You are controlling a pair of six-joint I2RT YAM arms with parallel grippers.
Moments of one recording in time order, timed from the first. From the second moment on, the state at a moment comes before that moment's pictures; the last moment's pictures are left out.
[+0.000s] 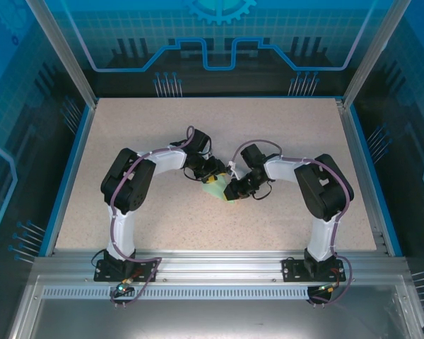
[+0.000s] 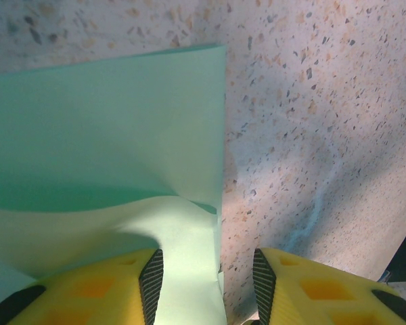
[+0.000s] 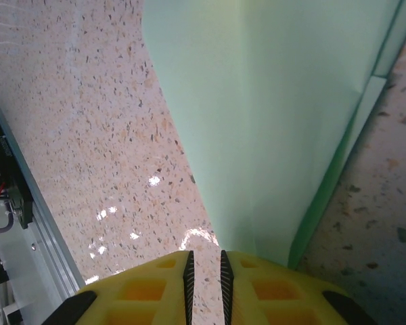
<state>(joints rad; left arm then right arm) -0.47 2.05 1.30 -0.38 0.51 -0.87 0.48 1.90 1.05 -0.48 -0.74 0.13</state>
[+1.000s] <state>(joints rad) -0.47 2.05 1.30 -0.37 0.51 -0.87 0.49 1.77 0.97 -0.50 -0.74 0.15</state>
